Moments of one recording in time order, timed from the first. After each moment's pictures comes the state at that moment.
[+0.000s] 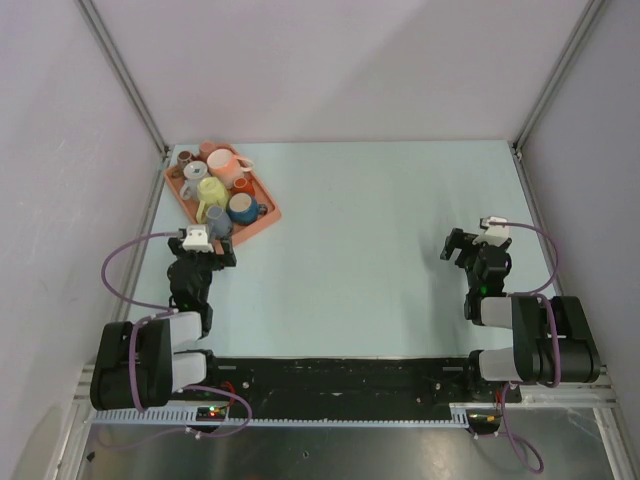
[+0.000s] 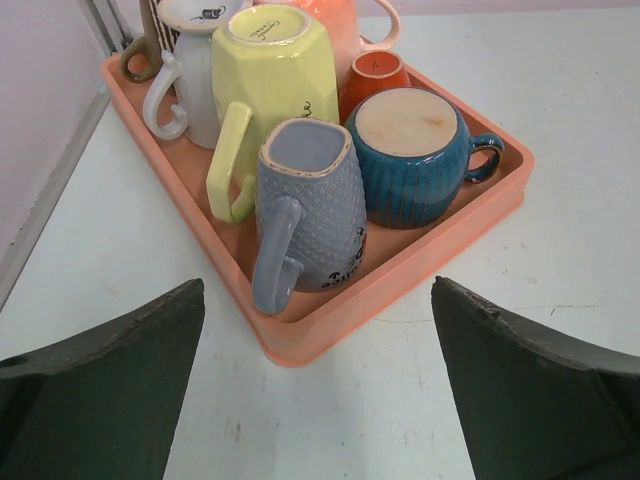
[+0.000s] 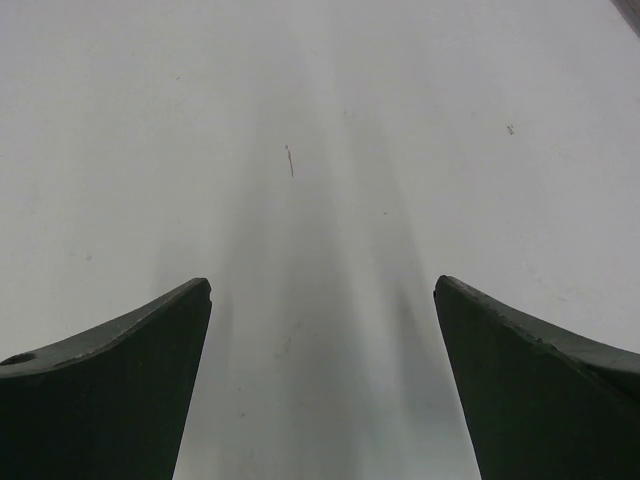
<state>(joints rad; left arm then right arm) 0.06 1.21 0.11 1.04 0.05 0.04 -0.02 1.37 0.22 0.92 0.09 0.14</state>
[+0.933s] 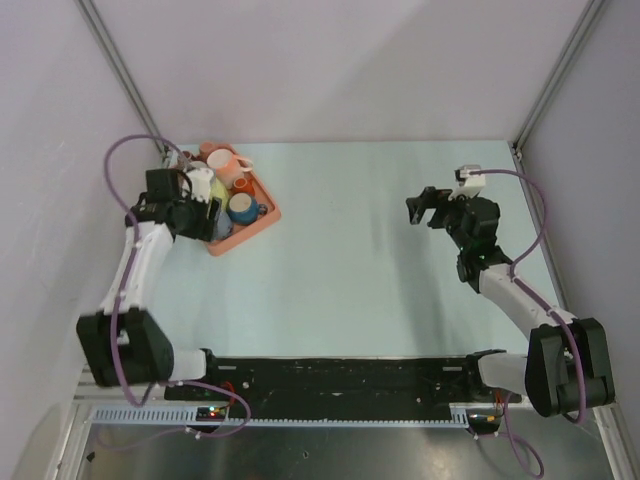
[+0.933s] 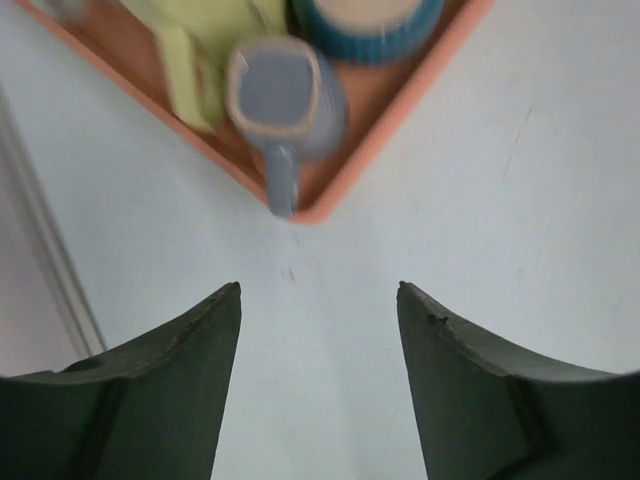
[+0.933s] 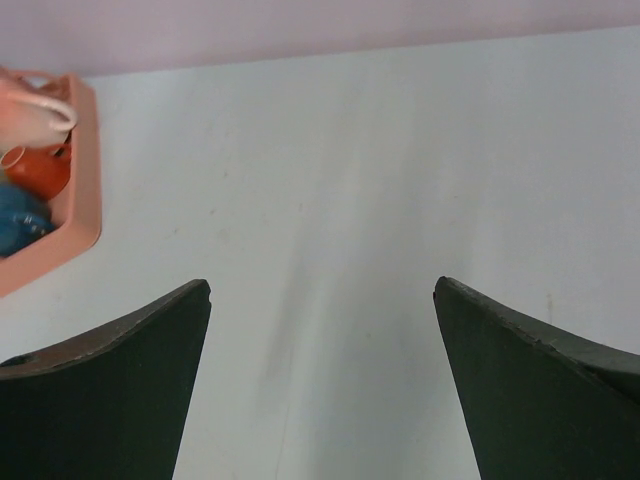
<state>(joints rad) 0.11 1.27 1.14 -0.65 0.19 0.33 0.17 1.21 0.65 0.42 -0.11 0.25</state>
